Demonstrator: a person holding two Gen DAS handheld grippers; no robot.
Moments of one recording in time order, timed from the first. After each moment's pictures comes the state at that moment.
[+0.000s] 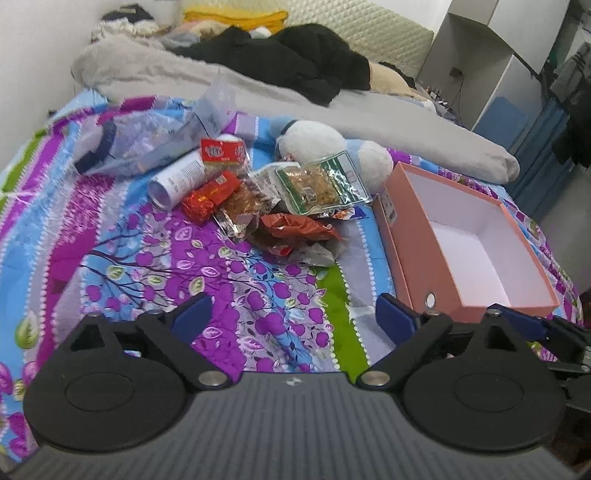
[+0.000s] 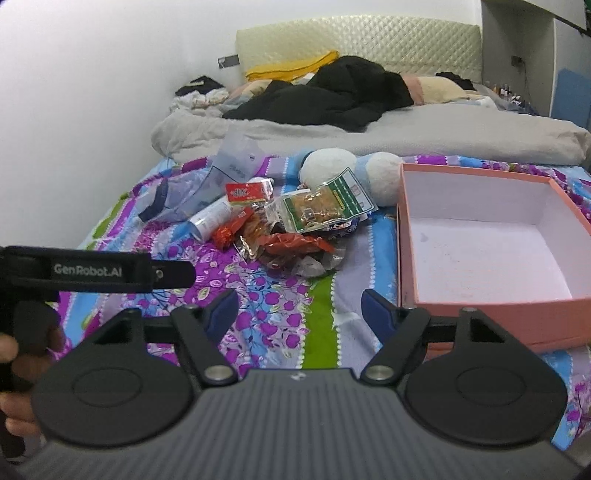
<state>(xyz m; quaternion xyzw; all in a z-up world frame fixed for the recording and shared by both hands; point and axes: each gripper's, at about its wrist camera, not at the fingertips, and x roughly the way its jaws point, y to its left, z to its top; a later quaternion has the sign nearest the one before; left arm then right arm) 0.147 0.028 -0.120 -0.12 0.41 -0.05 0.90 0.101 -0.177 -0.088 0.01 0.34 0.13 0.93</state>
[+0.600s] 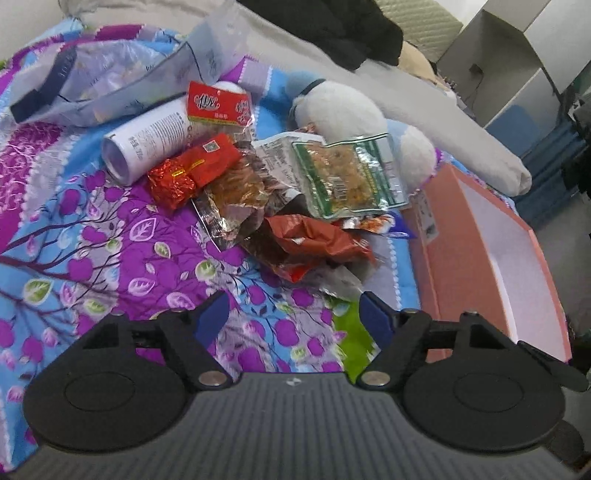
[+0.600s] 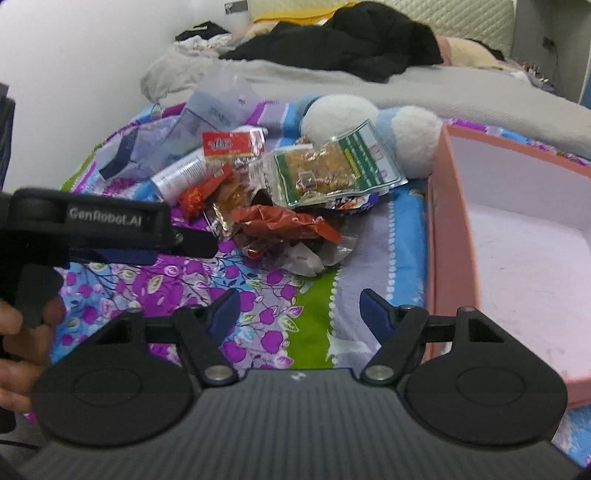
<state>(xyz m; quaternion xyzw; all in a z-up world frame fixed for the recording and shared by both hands) 0.278 0.054 -0.212 -0.20 0.46 -0.07 0.86 0.213 -0.150 -0.163 -0.03 0.41 0.14 0.90</state>
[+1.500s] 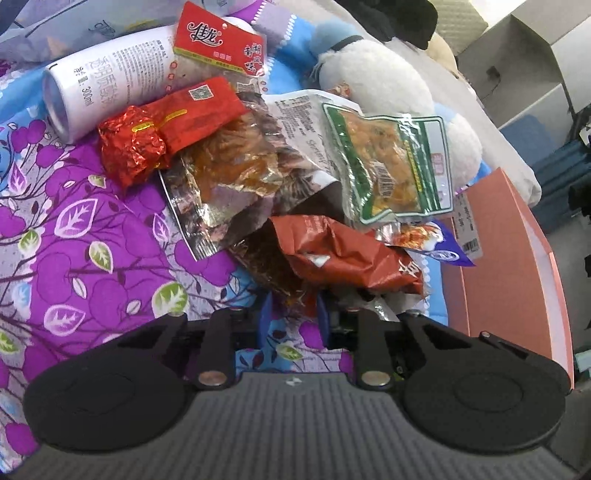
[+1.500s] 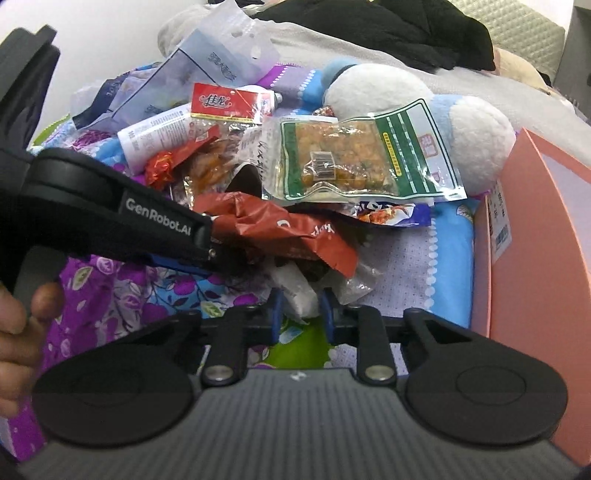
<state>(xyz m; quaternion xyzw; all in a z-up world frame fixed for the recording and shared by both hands) 0.338 0.047 -0.281 -0.25 0.49 -0.08 0.83 0.287 -0.127 -0.227 -0.10 0.41 0.18 0.89</state>
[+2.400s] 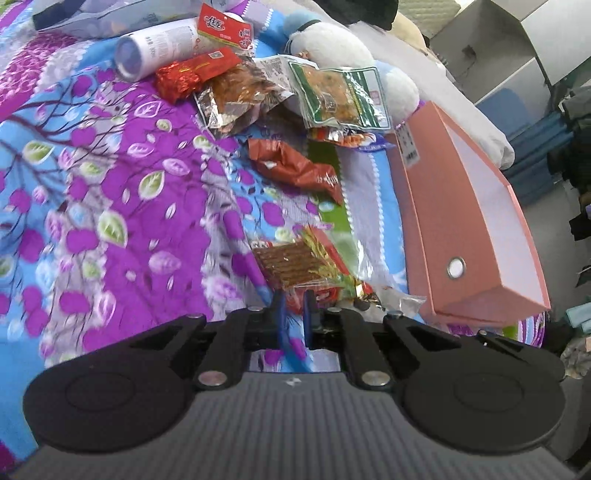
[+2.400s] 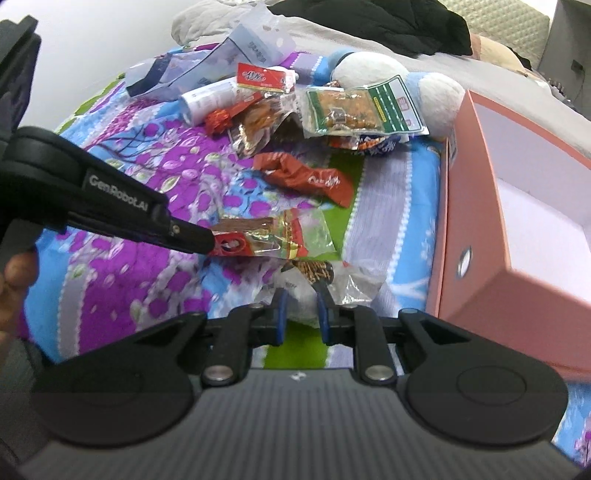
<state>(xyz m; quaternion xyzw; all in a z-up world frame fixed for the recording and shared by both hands) 0.183 0.045 -0.227 -0.23 0.50 -0.11 0.83 0.146 -0.145 -0.189 -0.11 0.43 0.17 0.88</state>
